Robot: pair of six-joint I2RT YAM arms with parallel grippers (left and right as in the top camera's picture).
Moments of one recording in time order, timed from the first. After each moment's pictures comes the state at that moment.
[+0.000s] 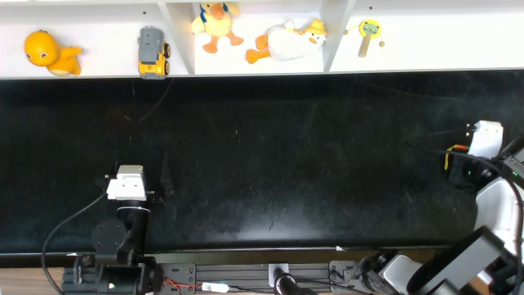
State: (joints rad) left arm -0.03 0.01 0.01 -0.08 -0.02 0.06; right arm -0.77 1.44 0.78 -0.40 -0.21 -0.57
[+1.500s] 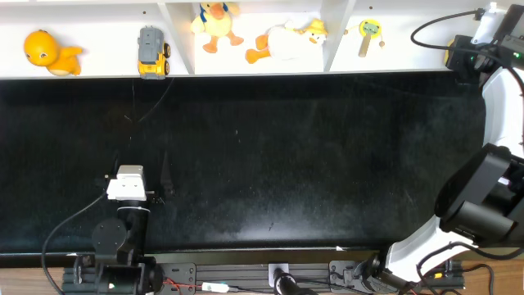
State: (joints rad) left arm -0.03 0.01 0.01 -0.08 -0.02 0.06; right arm -0.43 1.94 1.60 -0.53 -0.12 -0.17
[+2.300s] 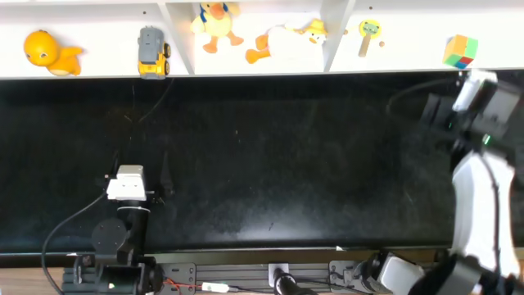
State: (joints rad) left arm -0.03 0.01 0.01 -0.08 -0.02 0.06; right arm -0.42 1.32 0.87 -0.36 0.01 -0.12
